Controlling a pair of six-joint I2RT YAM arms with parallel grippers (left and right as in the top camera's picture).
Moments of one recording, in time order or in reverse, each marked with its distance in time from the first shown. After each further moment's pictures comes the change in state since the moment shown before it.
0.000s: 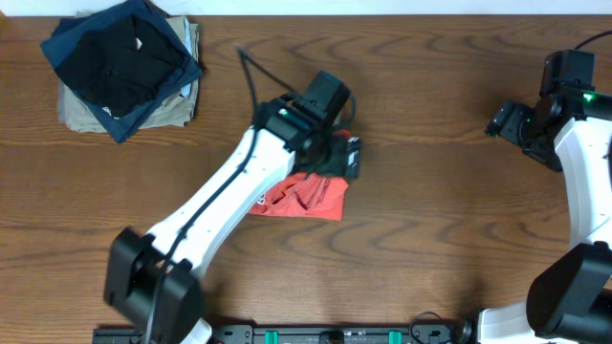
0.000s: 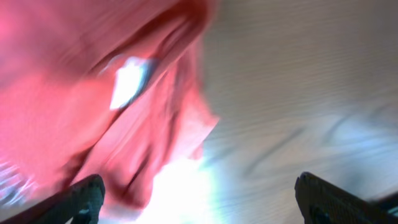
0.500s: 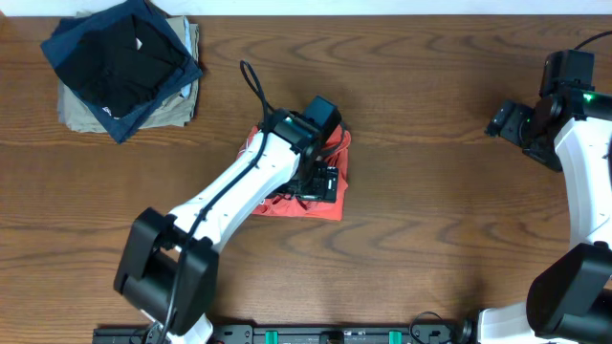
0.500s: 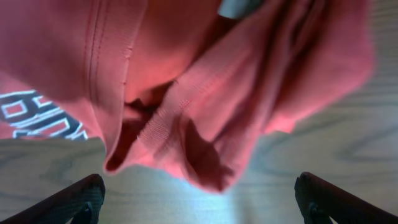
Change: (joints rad) left arm 0.017 0.070 -0.126 -0.063 -0.097 -0.005; right arm 0.000 0.000 0.000 0.000 0.000 0.000
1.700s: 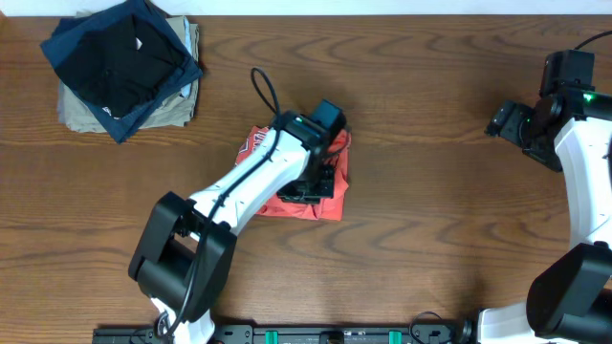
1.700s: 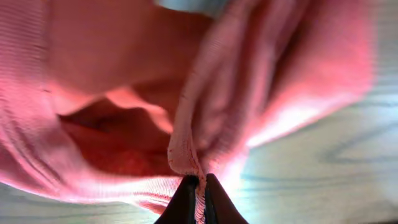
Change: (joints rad) left arm -0.027 0.060 0.003 0.042 0.093 -0.026; right arm 0.000 0.000 0.000 0.000 0.000 0.000
